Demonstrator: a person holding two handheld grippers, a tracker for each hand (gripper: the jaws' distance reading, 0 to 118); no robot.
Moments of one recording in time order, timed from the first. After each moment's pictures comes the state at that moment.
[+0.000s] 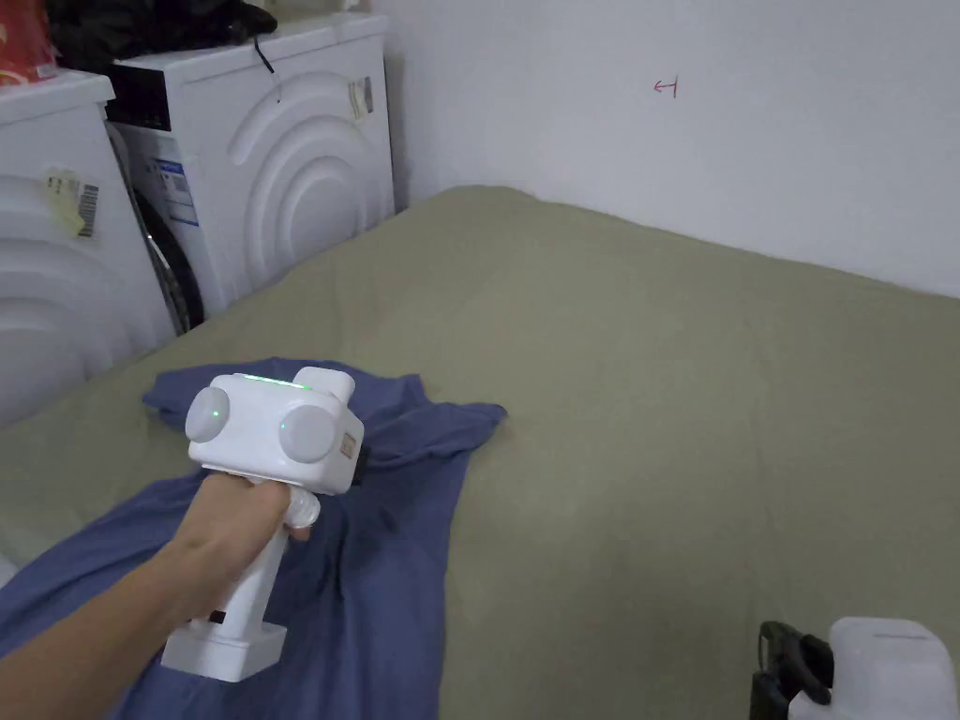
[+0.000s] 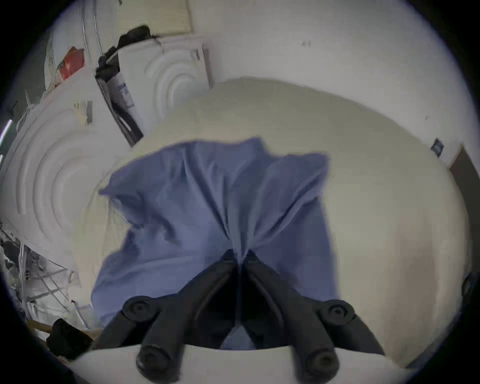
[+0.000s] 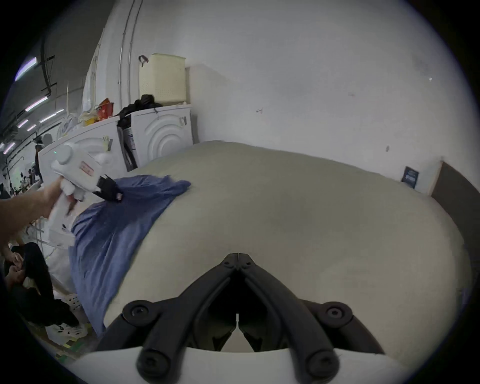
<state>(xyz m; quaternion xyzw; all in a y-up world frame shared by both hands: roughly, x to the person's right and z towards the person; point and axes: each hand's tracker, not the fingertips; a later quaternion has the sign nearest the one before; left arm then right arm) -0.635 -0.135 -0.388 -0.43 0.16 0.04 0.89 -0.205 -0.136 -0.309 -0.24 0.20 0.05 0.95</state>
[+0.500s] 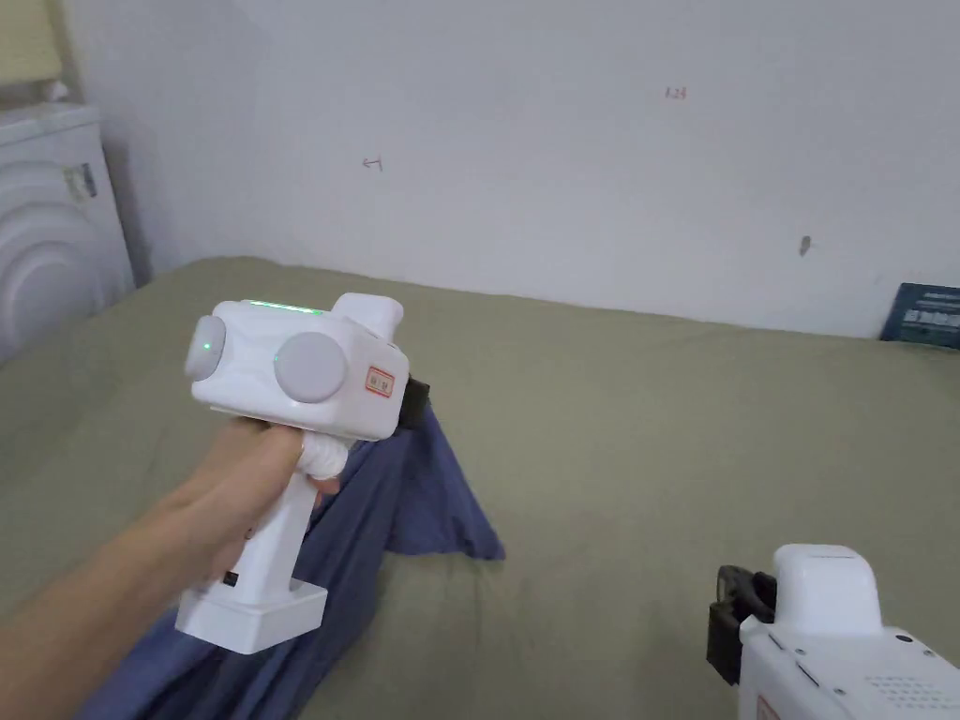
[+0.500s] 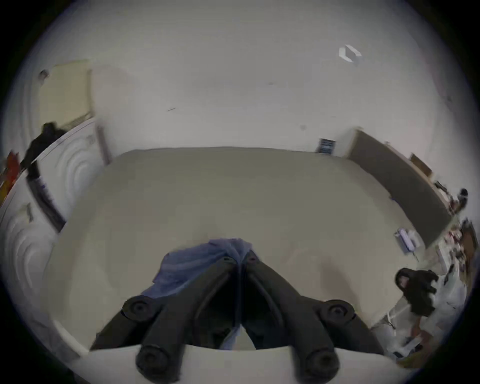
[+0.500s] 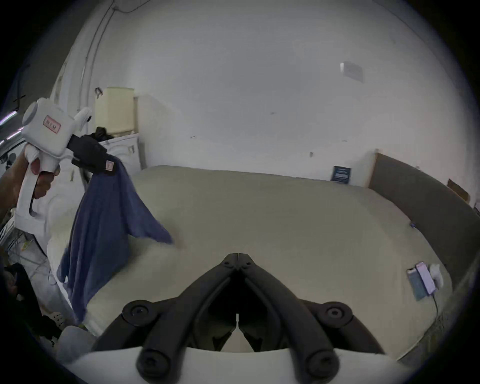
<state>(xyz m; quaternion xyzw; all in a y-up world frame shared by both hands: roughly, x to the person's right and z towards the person) -0.323 0.020 -0.366 -0.34 -0.13 0.00 0.93 -0.010 -0.068 -0.223 -0.20 0.05 0.02 0.98</state>
